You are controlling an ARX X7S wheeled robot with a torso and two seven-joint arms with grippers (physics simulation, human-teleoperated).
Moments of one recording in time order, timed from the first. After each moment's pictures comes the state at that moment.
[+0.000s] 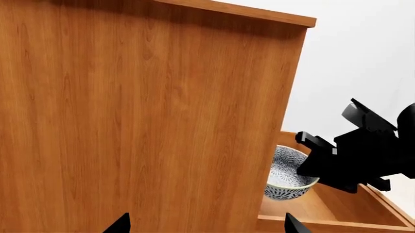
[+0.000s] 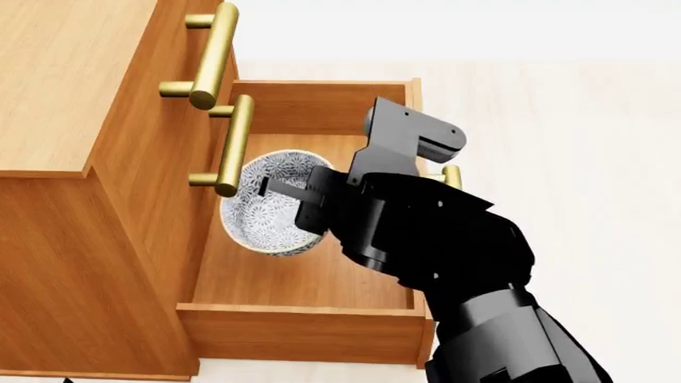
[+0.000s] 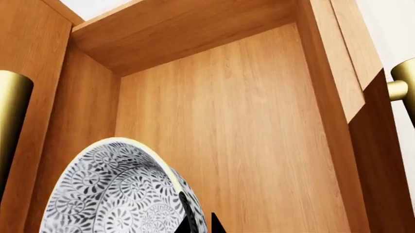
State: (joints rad) left arm 0.34 -0.57 0.29 0.71 -0.43 0.07 -0.51; right arm 1.32 0.05 -0.65 1.04 1.29 0.70 0.40
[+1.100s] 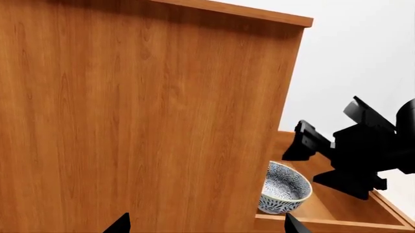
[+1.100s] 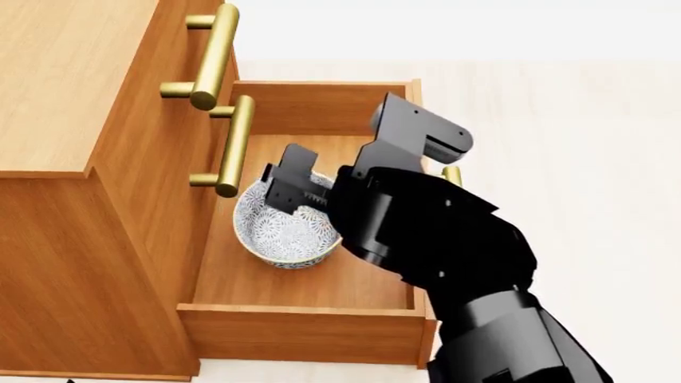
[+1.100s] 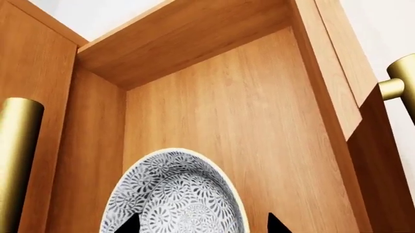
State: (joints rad) left arm 0.33 -0.58 0.30 0.71 -0.43 0.08 -0.52; right arm 1.32 0.05 -0.63 1.04 1.35 0.66 0.43
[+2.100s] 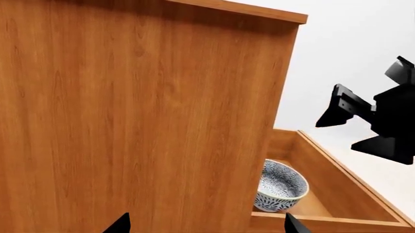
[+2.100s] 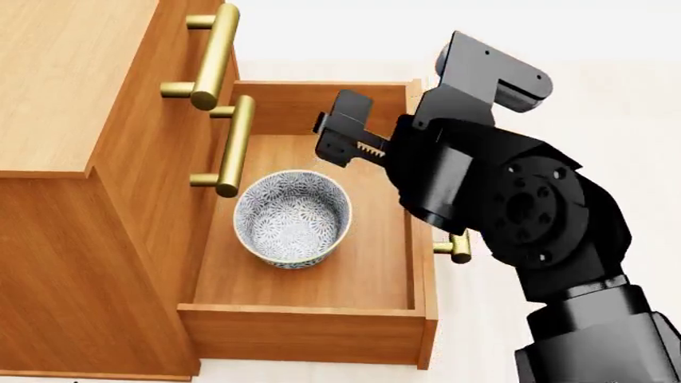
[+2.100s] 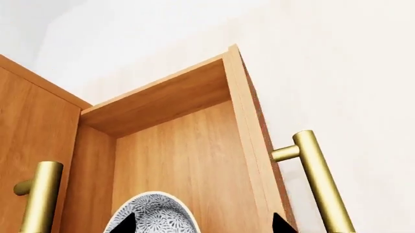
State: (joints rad) left arm 0.33 -0.58 0.32 0.70 -0.42 0.08 -0.52; right arm 1.32 0.24 -0.57 0.71 1.46 0.77 0.69
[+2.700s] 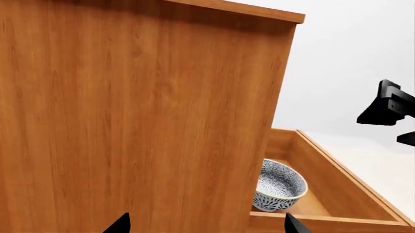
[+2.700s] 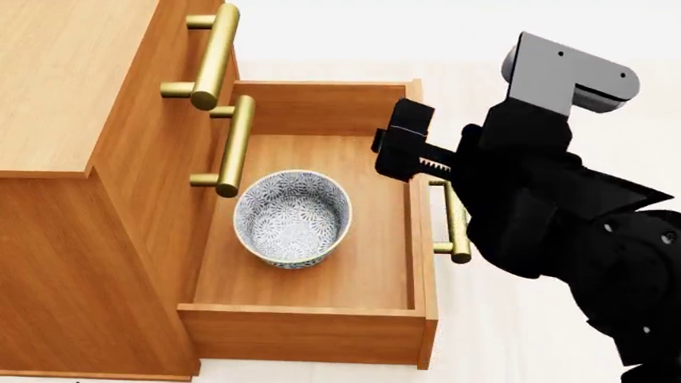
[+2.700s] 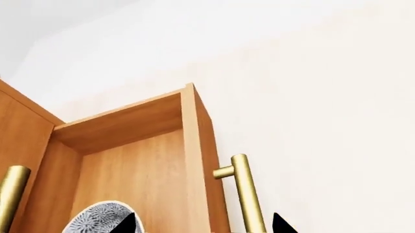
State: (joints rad) left arm 0.32 -0.58 0.32 0.70 -0.42 0.08 -0.52; right arm 1.19 0.45 -0.52 0.32 1.50 0.81 0.82
